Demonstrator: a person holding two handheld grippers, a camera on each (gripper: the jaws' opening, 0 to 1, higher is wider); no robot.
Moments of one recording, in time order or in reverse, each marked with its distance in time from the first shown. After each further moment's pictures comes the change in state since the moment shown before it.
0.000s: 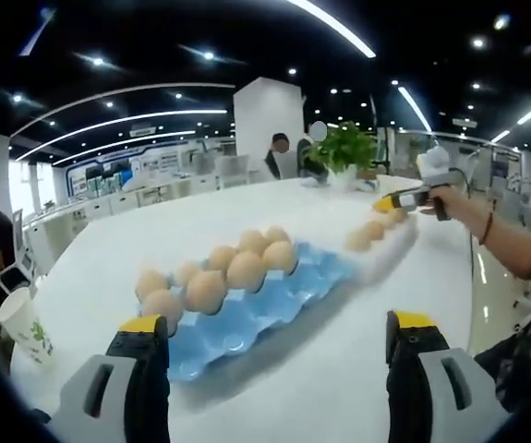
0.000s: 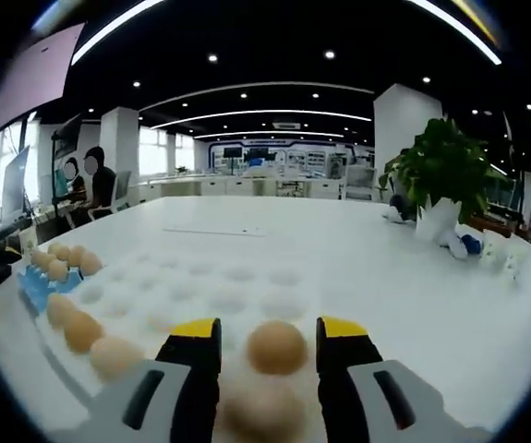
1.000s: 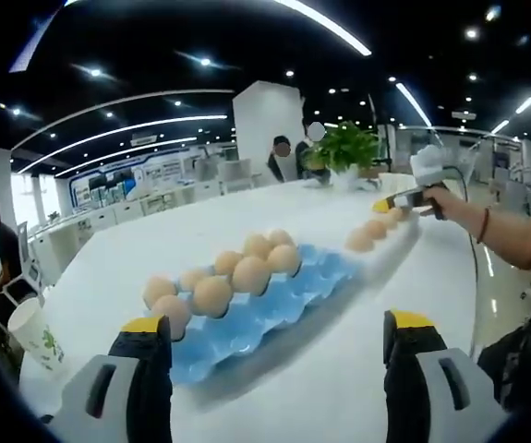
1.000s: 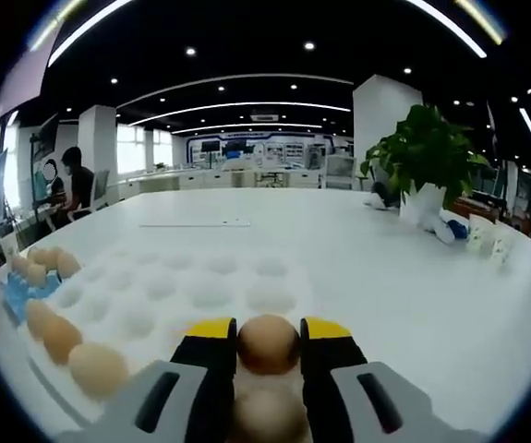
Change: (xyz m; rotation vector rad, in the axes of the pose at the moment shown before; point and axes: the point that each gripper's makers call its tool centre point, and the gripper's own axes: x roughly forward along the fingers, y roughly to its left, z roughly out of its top) left arm -0.005 0.002 0.007 0.039 -0.017 0.029; right arm 0.006 -0.001 -0.006 0.025 0.025 -0.094
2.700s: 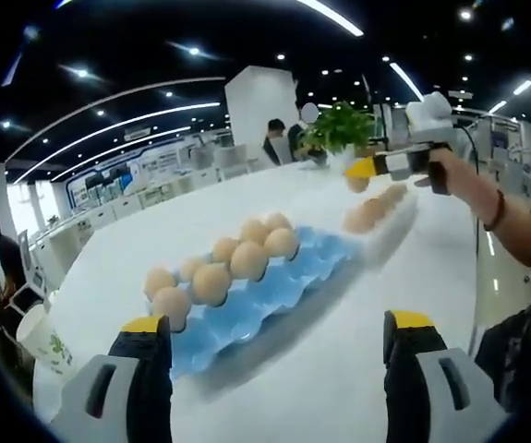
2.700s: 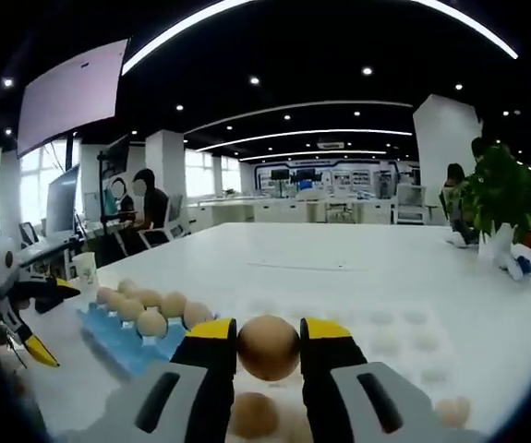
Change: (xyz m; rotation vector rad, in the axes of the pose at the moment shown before) left arm -0.001 -0.003 -0.012 0.049 0.082 -0.001; right arm -0.032 0.167 0.054 -0.021 -0.136 0.369
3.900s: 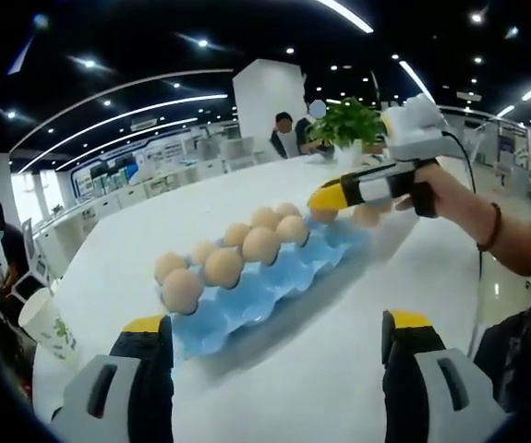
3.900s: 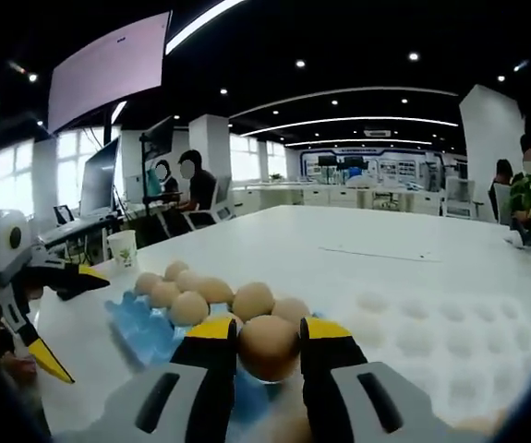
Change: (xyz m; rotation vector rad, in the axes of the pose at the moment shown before) left arm -0.007 0.011 -0.013 -0.033 0.033 0.023; right arm 0.058 0.087 -0.024 -0.050 0.064 0.192
